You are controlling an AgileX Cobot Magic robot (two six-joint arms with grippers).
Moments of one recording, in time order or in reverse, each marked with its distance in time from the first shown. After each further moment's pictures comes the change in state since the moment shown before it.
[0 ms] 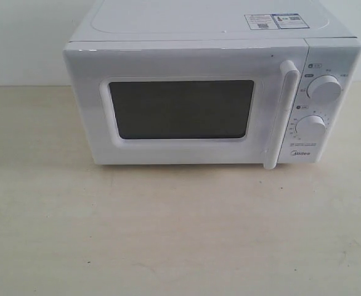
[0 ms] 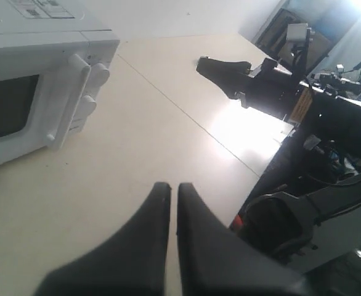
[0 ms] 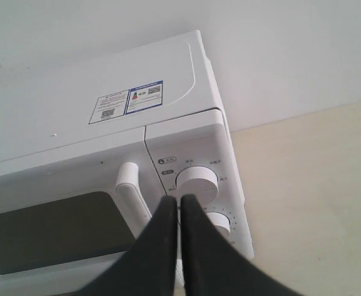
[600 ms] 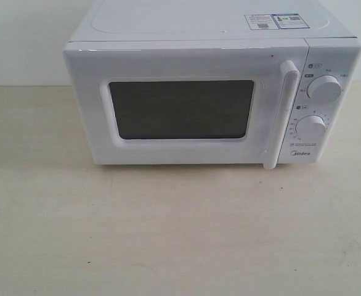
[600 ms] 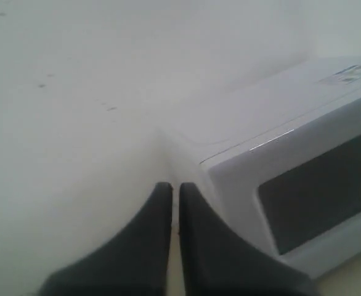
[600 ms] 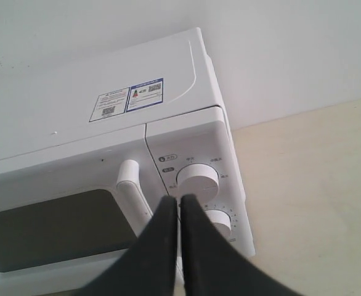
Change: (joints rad) left arm 0.477 -0.410 0.476 -0.098 -0.496 0.891; right arm 0.000 0.000 0.001 0.006 -0.004 0.000
